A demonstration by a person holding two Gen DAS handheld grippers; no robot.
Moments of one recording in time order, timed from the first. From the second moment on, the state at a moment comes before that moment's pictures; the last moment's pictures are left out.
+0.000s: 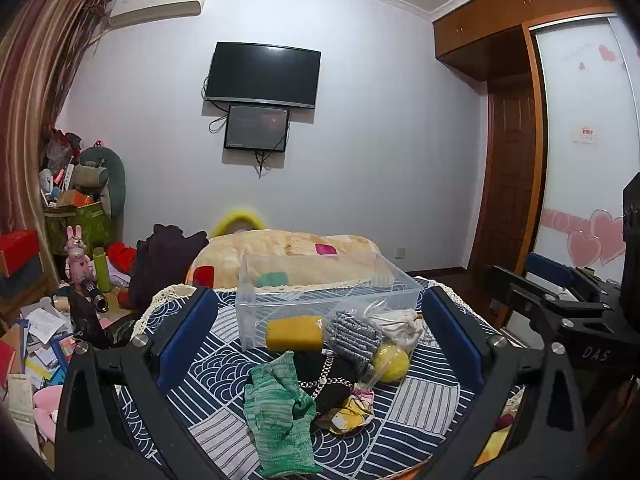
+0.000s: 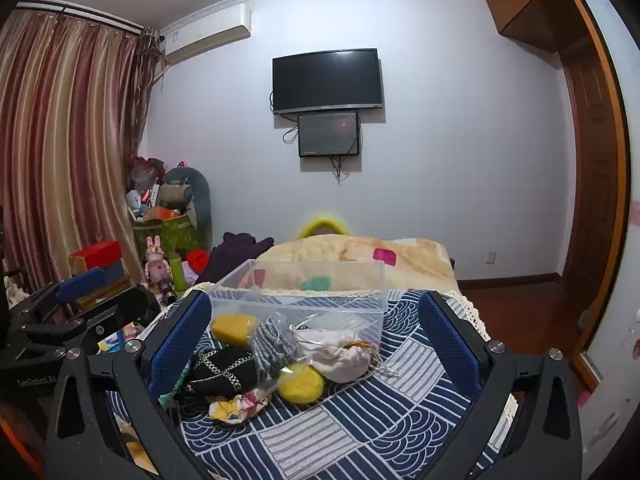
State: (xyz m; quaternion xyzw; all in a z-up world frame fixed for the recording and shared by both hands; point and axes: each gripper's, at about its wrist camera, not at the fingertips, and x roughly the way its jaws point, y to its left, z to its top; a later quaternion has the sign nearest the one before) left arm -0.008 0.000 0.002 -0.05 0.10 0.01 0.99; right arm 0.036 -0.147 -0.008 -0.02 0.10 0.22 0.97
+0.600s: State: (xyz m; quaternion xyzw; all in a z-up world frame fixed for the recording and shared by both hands) left arm -0.011 -0.001 0.006 -0.05 0.10 0.01 0.99; right arm 0.033 -0.149 -0.008 -0.01 0.09 0.23 0.97
